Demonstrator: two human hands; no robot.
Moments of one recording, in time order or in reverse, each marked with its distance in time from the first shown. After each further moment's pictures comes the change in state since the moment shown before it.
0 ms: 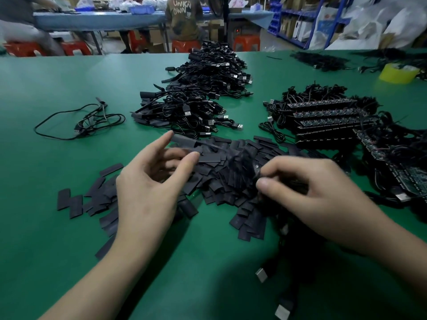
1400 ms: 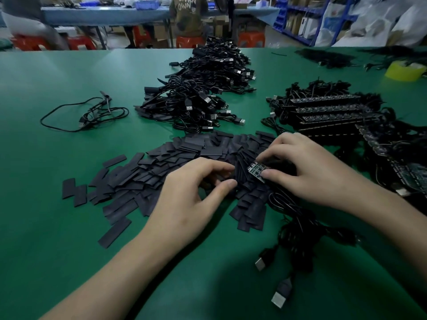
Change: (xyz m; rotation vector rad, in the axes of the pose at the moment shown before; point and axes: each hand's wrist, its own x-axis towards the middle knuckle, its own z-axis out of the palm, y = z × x) left_hand -0.019 0.002 0.014 0.429 -0.411 0.227; right_hand 0.036 0.040 -0.007 -0.435 -0.149 0.005
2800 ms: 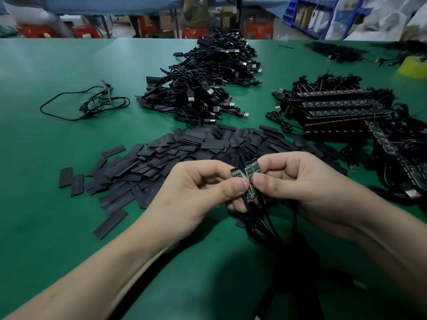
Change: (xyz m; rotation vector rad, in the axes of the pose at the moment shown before) left_hand -0.001 0.014 0.003 -0.857 -0.191 -0.209; right_hand -0.025 -0.038 0.010 1.352 -0.282 0.157
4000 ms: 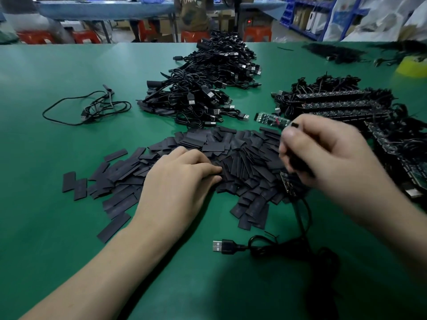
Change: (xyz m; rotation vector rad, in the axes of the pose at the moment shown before) left_hand 0.008 -0.007 -0.030 1.410 0.201 0.334; right_hand -0.008 -0.021 -0.008 -0.617 0.453 -0.311
